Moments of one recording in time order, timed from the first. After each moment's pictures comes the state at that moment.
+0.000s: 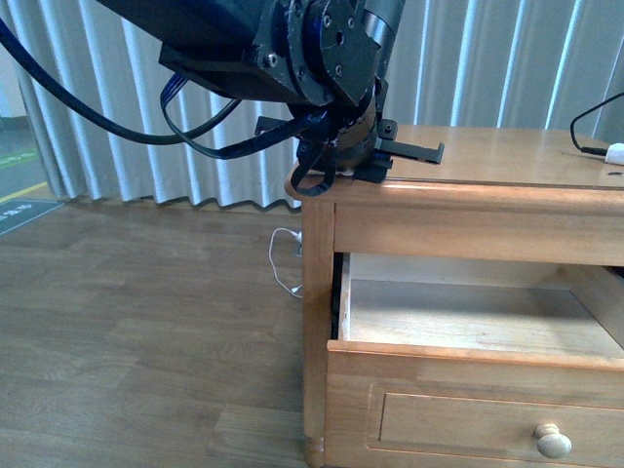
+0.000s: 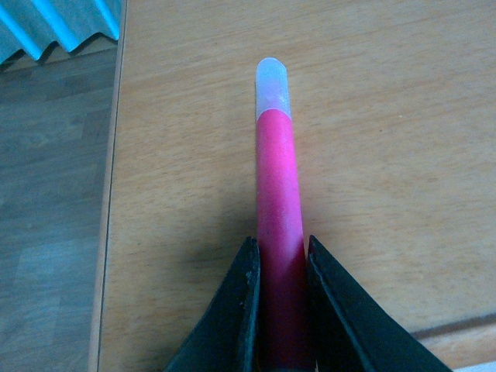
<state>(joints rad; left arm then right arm) -0.50 2.24 1.89 -0.03 -0.31 0.02 -0.01 0.63 0.50 -0.33 -0.13 0.09</state>
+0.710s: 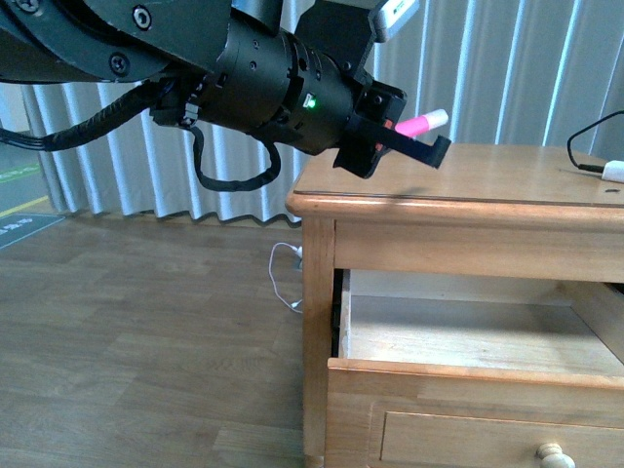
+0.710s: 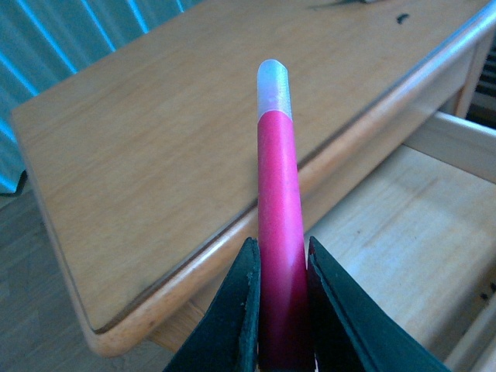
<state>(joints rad) -0.49 1.84 1.35 0.27 0.17 0.36 -0.01 0.63 0.50 -0.33 -0.13 0.09</state>
